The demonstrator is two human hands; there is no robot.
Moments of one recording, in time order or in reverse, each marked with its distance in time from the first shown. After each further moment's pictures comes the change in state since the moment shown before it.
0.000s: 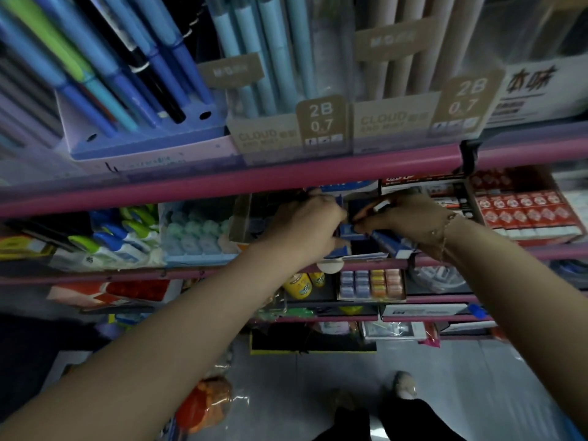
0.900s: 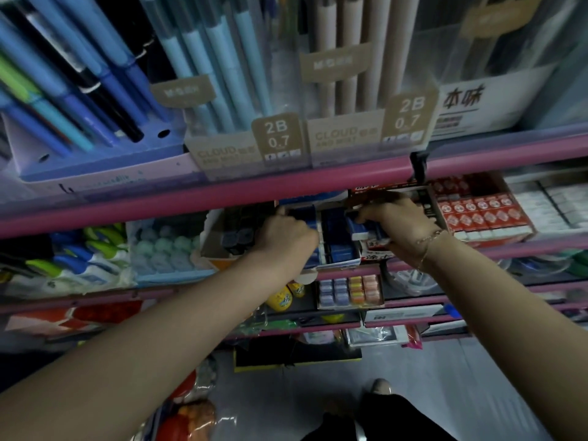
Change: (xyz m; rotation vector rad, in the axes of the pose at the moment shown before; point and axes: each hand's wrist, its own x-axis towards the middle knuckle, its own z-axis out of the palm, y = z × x) left_hand 0.016 0.012 0.014 0.564 -0.207 0.063; right_hand -0.002 0.018 -0.009 0.431 0.231 -0.062
